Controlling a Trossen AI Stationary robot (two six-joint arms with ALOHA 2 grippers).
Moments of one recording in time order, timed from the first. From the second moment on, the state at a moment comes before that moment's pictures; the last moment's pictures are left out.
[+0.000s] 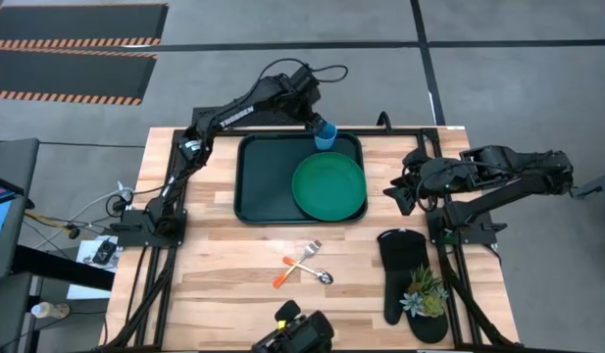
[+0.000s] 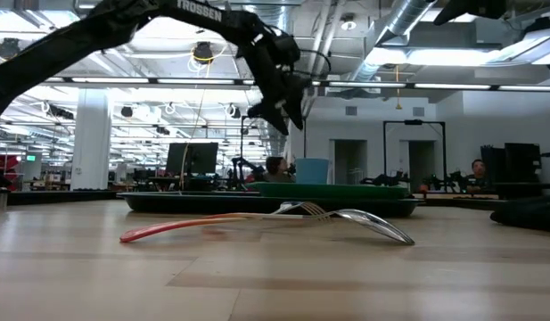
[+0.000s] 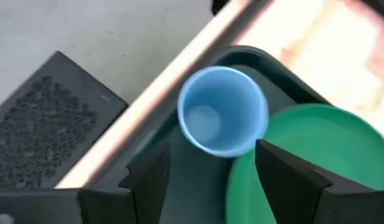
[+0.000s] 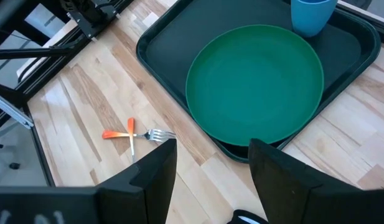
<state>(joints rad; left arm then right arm) 0.59 2.28 2.36 -1.05 0.08 -0.14 0.16 0.95 1.25 -1.10 0.33 0.85</state>
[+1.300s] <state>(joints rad) -0.34 1.77 1.83 -1.24 -0.32 -0.87 0.16 0.71 1.25 -1.20 0.34 0.75</state>
